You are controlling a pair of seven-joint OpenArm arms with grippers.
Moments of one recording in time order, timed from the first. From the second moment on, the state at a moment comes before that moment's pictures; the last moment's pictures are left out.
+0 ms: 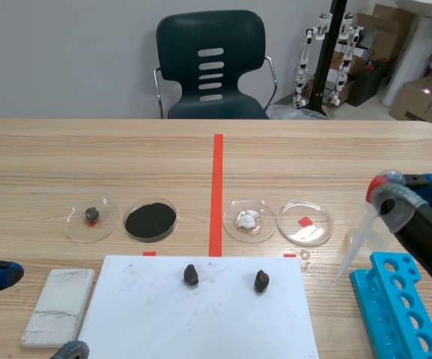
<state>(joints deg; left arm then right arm) 64.2 -29.7 -13.6 125.2 -18.5 -30.5 -2.0 -54.2 24.9 18.4 118.1 -3.4 40.8 45.9</state>
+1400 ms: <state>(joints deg) 64.2 -29.7 -13.6 125.2 -18.5 -30.5 -2.0 -53.6 24.9 18.5 118.1 -3.3 37.7 45.0</state>
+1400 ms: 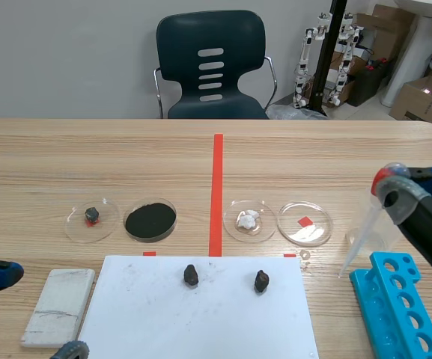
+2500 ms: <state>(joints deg) 64.2 -29.7 -13.6 125.2 -18.5 -30.4 -2.0 -26.1 24.9 19.5 97.0 9.6 23.8 32.7</state>
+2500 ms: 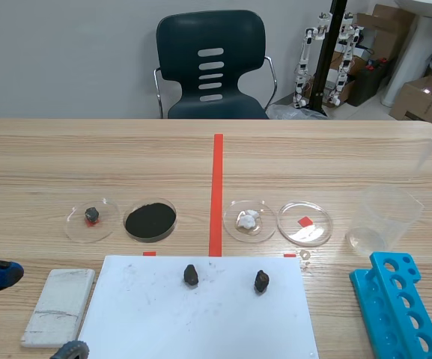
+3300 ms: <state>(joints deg) 64.1 -29.7 -13.6 125.2 -18.5 -30.5 -2.0 -18.6 24.8 10.0 79.4 6.2 27.0 37.0</state>
